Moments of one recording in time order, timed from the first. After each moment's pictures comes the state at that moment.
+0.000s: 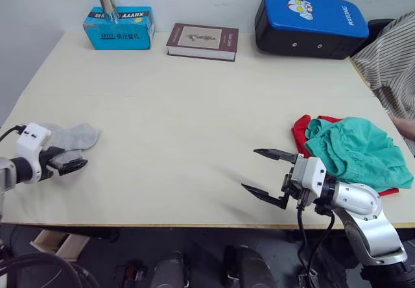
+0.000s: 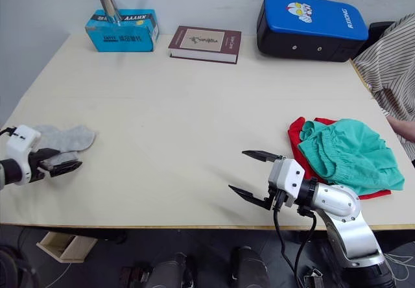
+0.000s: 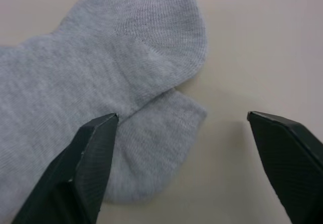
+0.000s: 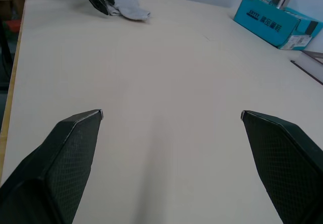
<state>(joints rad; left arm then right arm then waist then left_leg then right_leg) -0.46 1.03 0.16 0.67 -0.22 0.42 -0.87 -0.04 -0.62 -0.01 -0.36 0.36 -0.01 0.94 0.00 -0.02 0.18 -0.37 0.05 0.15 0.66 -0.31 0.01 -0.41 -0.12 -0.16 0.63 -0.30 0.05</state>
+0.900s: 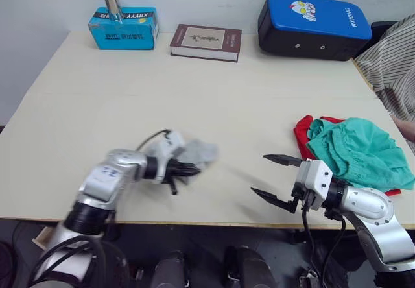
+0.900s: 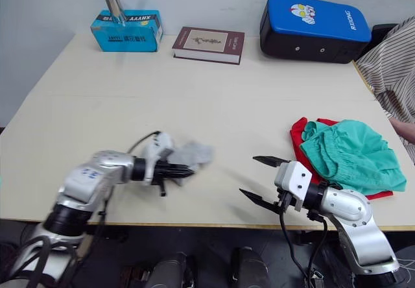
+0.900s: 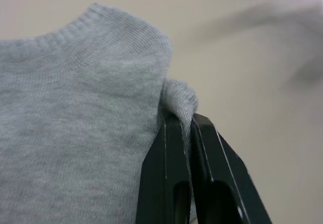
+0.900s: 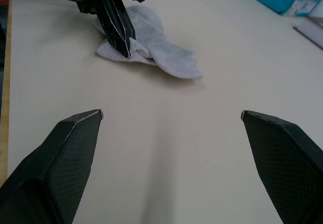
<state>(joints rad) -0.52 0.46 -0.26 -0.11 -0.31 0.85 -0.88 0.02 -0.68 -0.05 -0.38 0.35 0.11 0.89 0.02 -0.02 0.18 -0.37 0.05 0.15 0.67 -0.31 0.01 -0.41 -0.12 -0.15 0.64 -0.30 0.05</state>
